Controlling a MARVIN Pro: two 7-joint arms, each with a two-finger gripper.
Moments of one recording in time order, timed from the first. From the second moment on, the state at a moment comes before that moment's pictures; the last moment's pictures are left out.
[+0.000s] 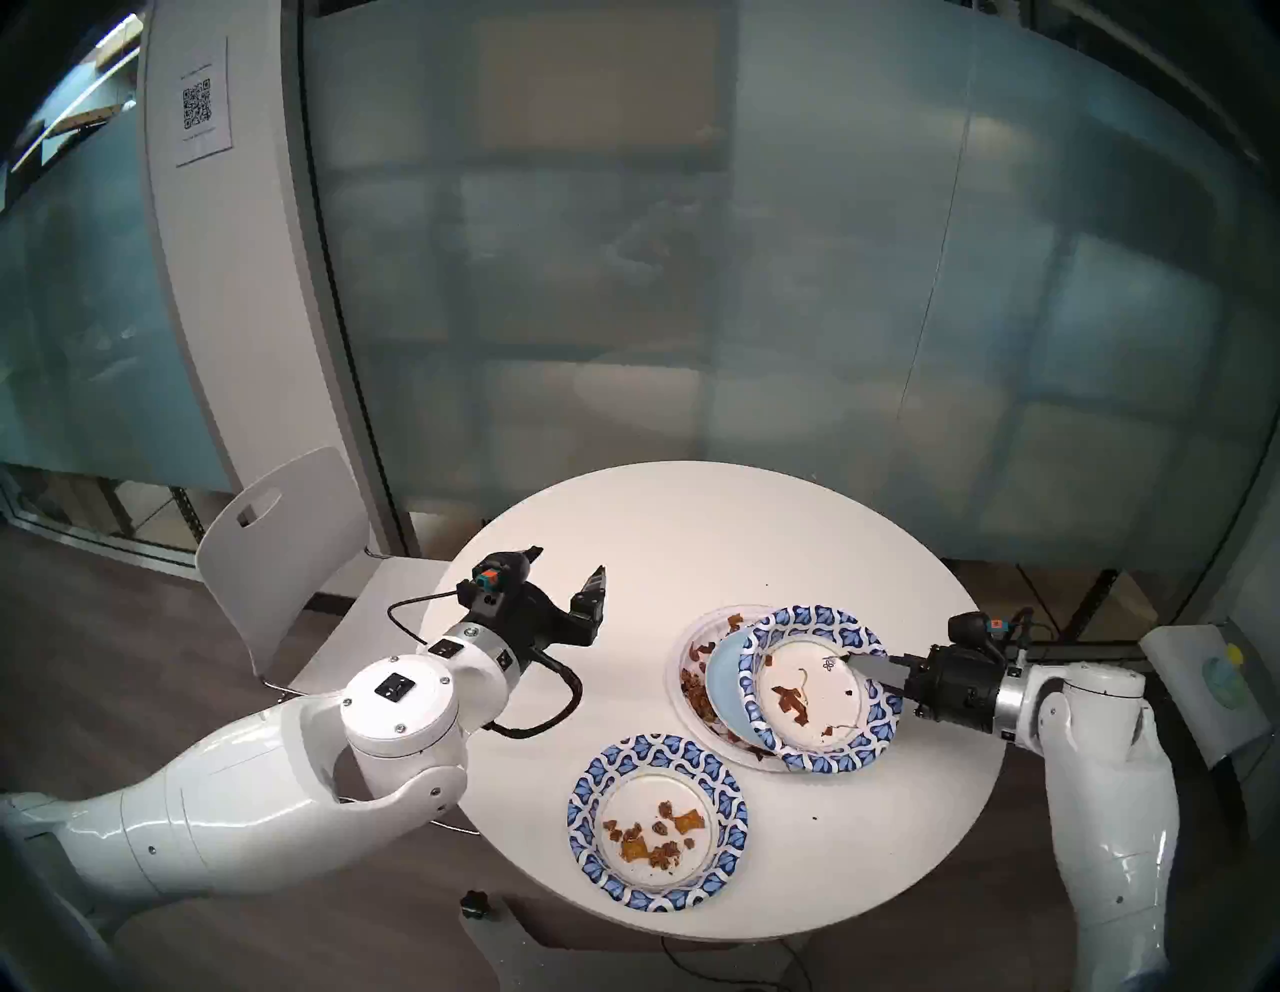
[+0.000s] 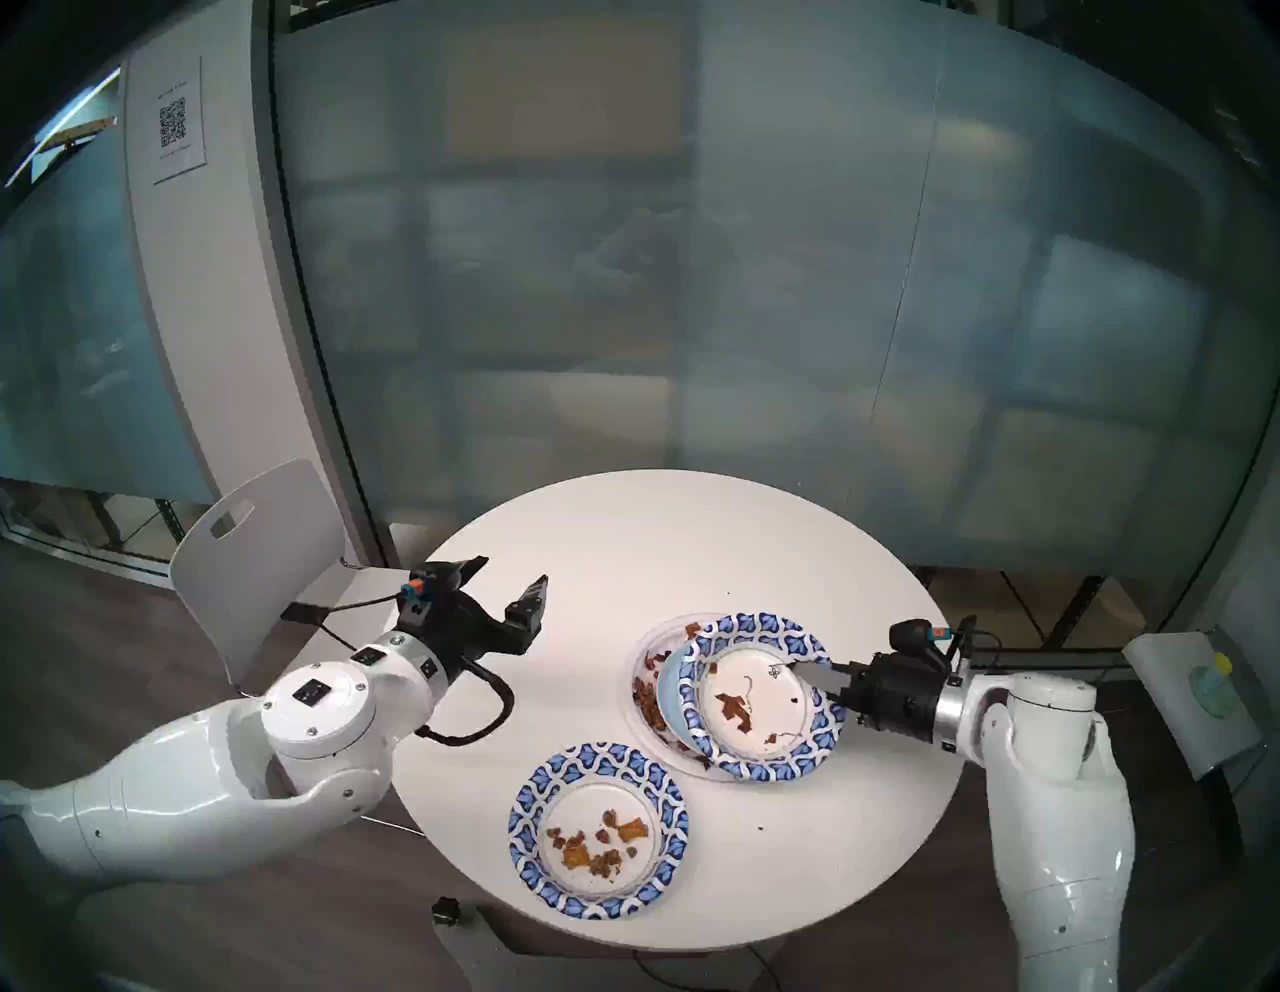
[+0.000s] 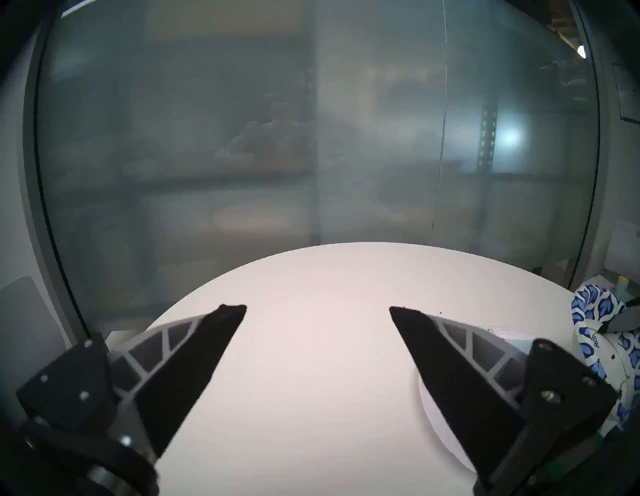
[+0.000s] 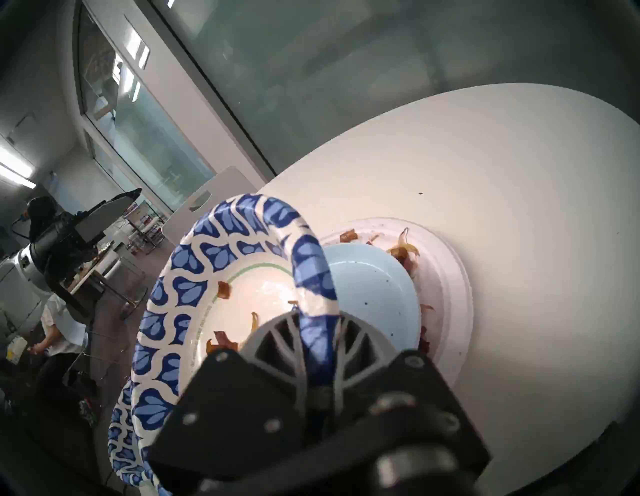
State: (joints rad) left arm 1.35 -0.64 -0.75 -2.08 -0.84 0.05 0.56; right arm -1.71 -1.17 1.89 -1.70 0.39 0.77 0.94
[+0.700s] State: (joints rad) left arm 1.35 -0.62 -0.76 -2.08 -0.87 0.04 0.57; right arm -1.51 -1.12 1.68 -1.49 0.39 0.69 0.87
